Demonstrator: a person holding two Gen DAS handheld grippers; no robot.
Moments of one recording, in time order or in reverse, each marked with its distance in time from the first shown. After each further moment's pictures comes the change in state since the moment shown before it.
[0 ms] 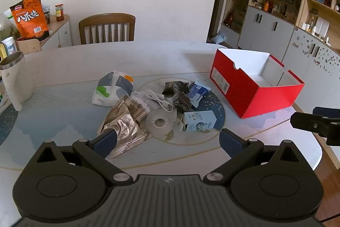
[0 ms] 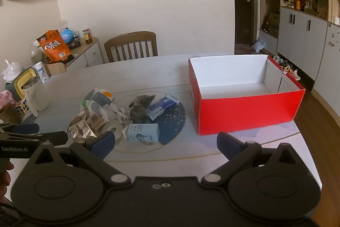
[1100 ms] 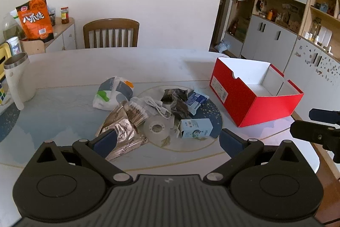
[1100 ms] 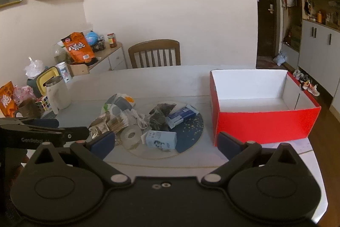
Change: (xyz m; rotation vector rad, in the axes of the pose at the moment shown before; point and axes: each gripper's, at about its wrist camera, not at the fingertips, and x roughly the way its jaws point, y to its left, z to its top) left arm -0.011 -0.007 0.001 -0.048 -0.043 0.018; right arm -0.013 0.004 0.007 -0.096 -0.044 0.130
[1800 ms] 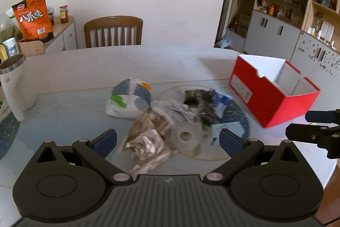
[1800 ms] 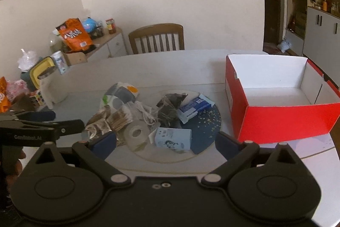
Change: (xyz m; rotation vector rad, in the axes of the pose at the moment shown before) left arm 0.051 0.058 0.012 0.033 0.016 0.014; right arm 0.078 0.023 0.003 0.021 0.090 -0.008
